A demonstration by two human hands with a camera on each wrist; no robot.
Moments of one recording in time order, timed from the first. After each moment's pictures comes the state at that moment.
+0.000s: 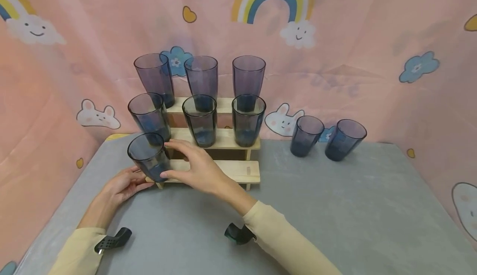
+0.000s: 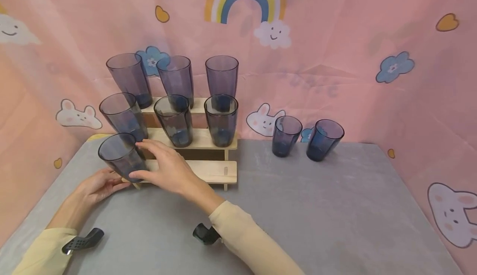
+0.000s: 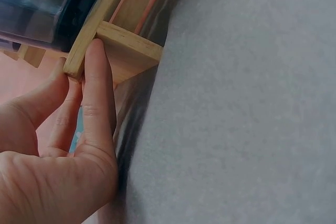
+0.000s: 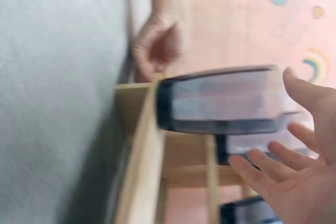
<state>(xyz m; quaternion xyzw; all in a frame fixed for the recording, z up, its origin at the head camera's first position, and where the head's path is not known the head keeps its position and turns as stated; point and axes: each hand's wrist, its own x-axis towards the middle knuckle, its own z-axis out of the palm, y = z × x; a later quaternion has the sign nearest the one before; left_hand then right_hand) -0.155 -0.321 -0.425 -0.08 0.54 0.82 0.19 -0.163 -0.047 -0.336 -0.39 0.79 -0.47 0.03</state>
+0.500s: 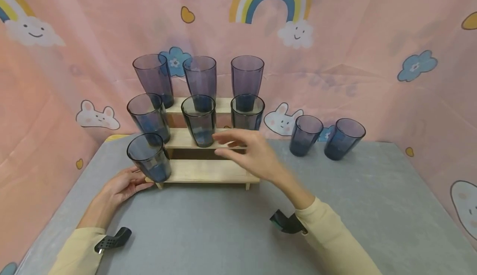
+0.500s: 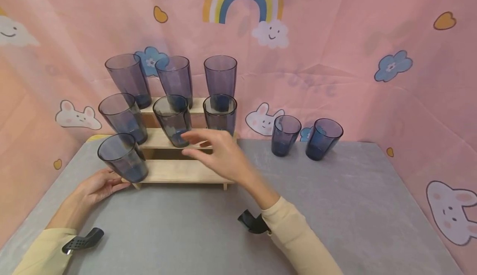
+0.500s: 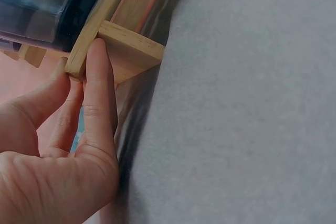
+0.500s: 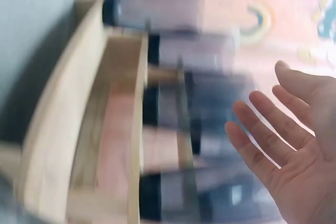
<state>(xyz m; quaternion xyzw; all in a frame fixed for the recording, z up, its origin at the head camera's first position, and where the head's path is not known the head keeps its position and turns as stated) -0.154 -0.321 -0.423 -0.07 0.51 0.84 0.20 -0.175 0.055 -0.302 -0.41 0.78 -0.48 -0.07</state>
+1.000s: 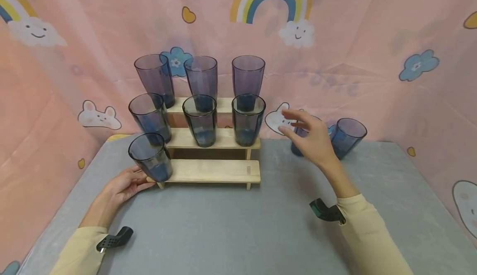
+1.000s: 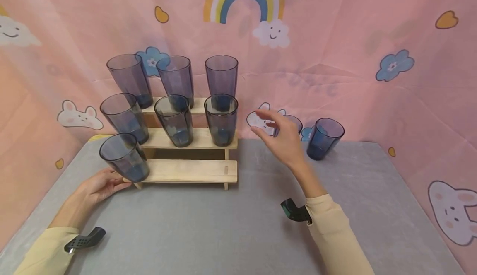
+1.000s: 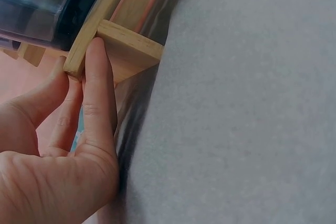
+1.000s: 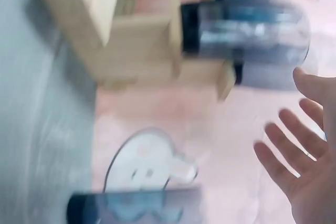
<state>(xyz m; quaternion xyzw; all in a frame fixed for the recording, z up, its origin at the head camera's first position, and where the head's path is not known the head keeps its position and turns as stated) -0.155 -0.321 -0.423 -0.09 0.50 0.84 0.20 -0.216 0.165 -0.327 -0.26 0.83 -0.45 -0.22</state>
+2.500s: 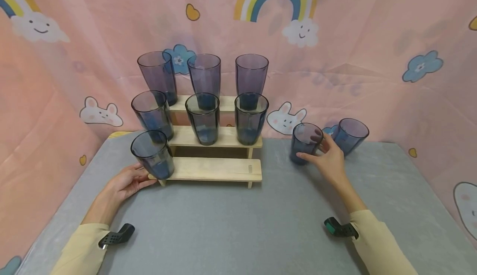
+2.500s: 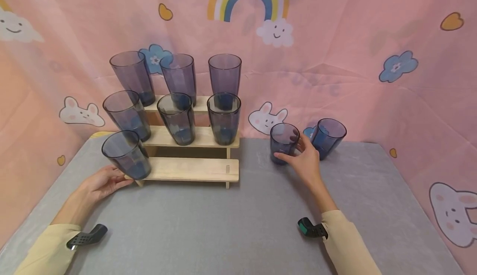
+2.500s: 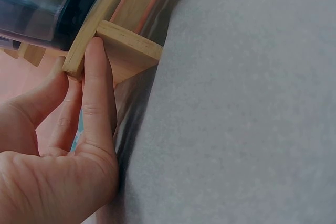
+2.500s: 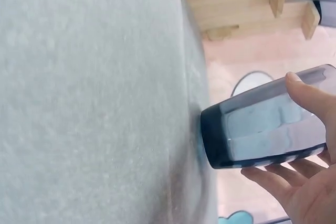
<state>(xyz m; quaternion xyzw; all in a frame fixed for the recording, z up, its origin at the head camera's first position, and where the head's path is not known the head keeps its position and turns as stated) -0.152 -0.319 -0.418 -0.10 0.50 0.84 0.20 -0.215 0.217 -0.404 -0.02 0.86 -0.49 -0.12</state>
